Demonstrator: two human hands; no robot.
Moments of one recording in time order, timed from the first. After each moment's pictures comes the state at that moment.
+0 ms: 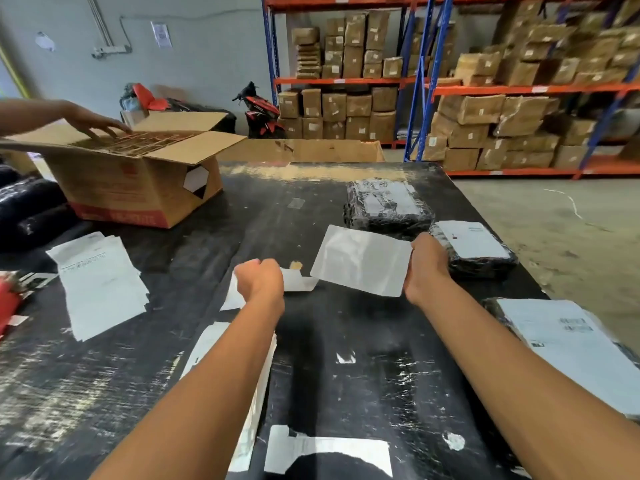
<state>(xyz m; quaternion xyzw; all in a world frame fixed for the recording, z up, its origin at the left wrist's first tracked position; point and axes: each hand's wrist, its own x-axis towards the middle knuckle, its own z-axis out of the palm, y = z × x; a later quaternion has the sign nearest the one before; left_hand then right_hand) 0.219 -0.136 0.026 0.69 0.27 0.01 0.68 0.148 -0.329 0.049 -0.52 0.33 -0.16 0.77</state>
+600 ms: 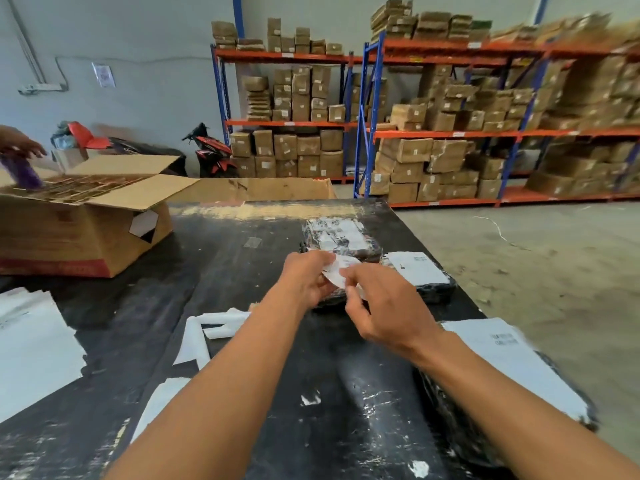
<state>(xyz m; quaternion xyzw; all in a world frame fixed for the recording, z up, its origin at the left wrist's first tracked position) 0.194 -0.232 0.099 0.60 0.02 -0.24 0.76 0.085 -0.337 0.067 -0.89 -0.15 -0.43 0.10</state>
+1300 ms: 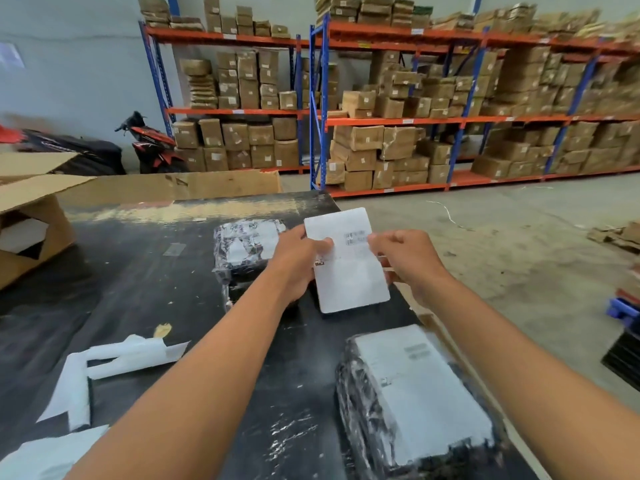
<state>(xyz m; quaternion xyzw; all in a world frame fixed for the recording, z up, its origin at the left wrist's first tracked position) 0.193 -0.375 0.101 0.64 -0.17 -0.24 0.71 0.083 -0.509 0.104 -0.73 0.26 -0.25 0.59</state>
